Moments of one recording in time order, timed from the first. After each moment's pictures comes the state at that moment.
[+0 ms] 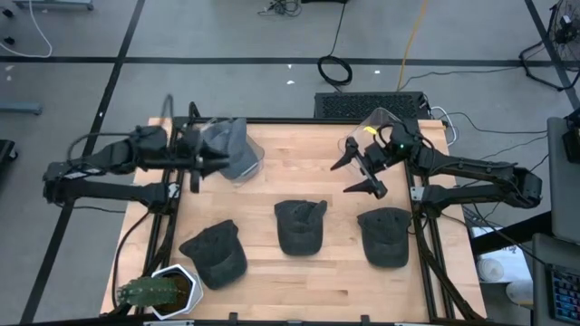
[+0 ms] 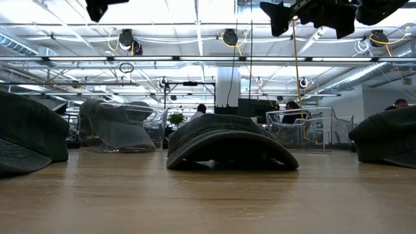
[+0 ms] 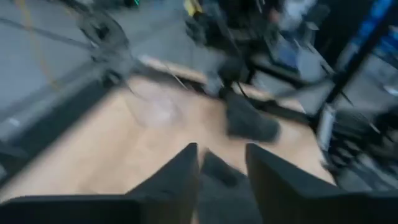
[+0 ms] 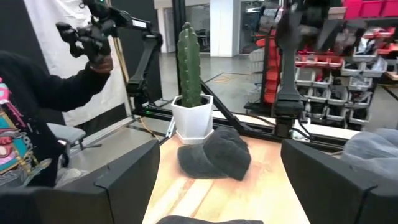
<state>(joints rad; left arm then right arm) 0.15 0.72 0.90 -0.46 0.07 -0.23 -0.39 1.00 0.65 0.36 -0.87 0.02</state>
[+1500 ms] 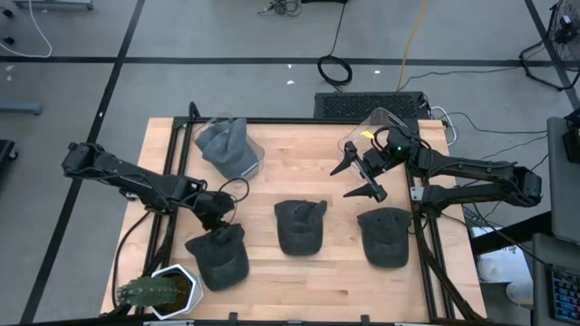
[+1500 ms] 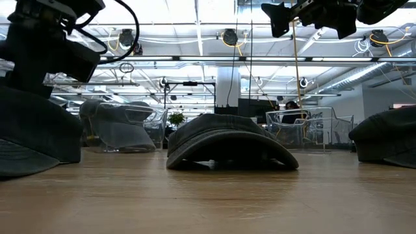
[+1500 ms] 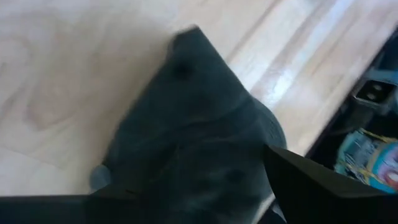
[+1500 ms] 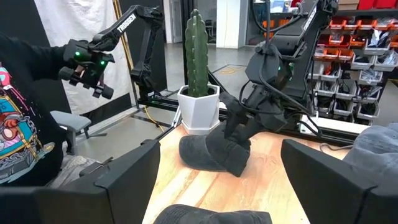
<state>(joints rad) -0.21 1.12 0.58 -0.50 0.37 -1.10 -0.36 1.00 0.65 0.30 -0.87 -0.04</state>
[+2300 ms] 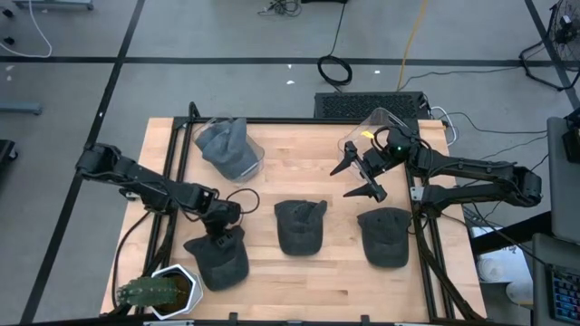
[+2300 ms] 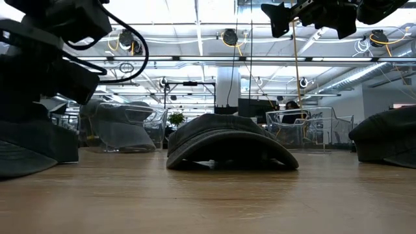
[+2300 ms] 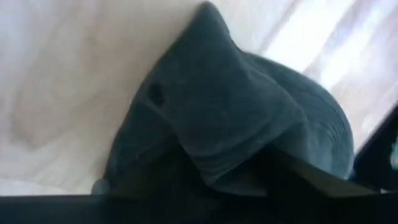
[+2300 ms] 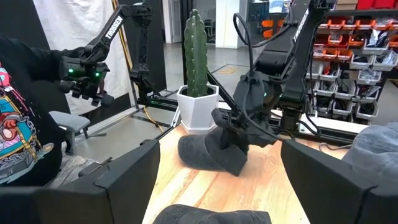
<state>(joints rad) -0.24 1.33 0.58 -0.47 0.40 -0.97 -0.36 1.00 0.65 0.30 -0.86 -0.04</state>
